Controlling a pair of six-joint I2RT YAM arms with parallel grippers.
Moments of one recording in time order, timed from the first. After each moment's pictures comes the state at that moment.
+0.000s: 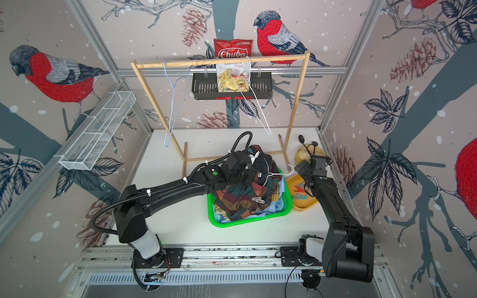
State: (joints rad) left arm -0.98 1.71 1.41 -0.35 -0.11 -0.26; right arm -0.11 1.22 0.73 -0.35 0.05 0.71
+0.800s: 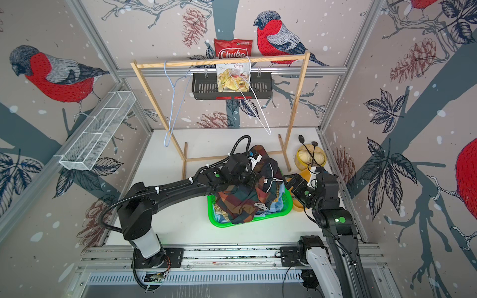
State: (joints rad) left arm -0.97 1.74 1.32 -0.18 0.12 -0.34; right arm 0.12 0.59 0.78 -0.83 -0.39 0.81
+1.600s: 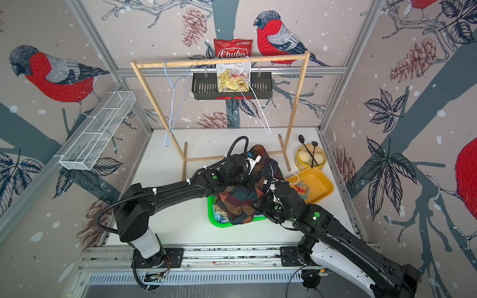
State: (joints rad) left arm -0.96 1.72 1.27 -0.12 0.15 -0.34; right arm 0.87 0.68 0.65 -0.68 -0.20 1.18
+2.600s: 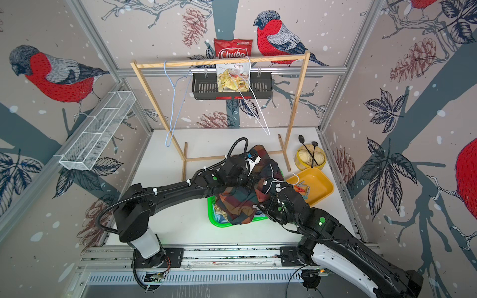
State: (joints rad) left arm -0.96 1.71 1.25 -0.12 0.15 -0.34; right arm 0.88 0.61 0.62 -0.69 -0.13 1.26
